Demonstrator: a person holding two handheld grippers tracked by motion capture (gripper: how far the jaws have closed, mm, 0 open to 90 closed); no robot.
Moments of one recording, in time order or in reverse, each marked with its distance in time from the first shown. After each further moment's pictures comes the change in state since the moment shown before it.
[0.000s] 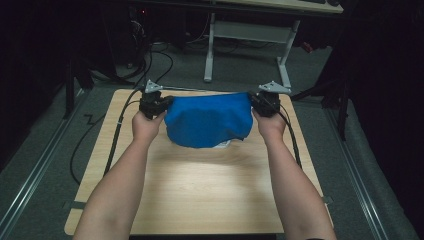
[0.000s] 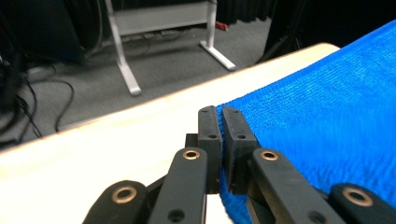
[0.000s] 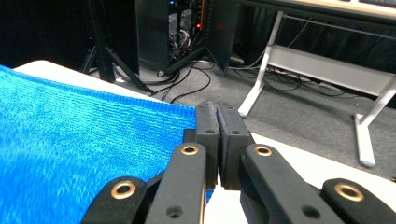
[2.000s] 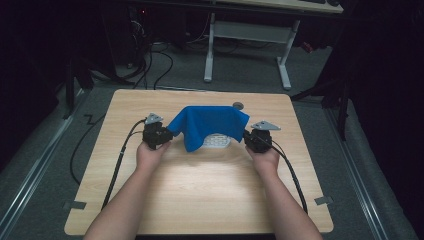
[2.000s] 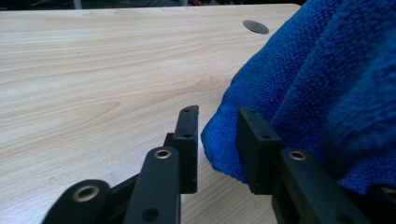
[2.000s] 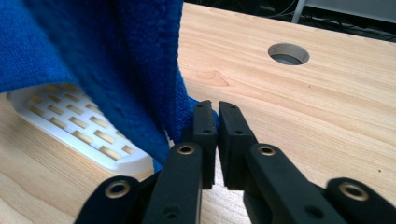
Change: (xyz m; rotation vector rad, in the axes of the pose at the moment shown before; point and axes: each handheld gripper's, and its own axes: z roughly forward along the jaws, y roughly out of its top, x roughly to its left) left arm -0.019 -0.091 0.005 0.027 -0.112 -0.127; right arm 0.032 -0.111 -0.007 0.152 0.091 0.048
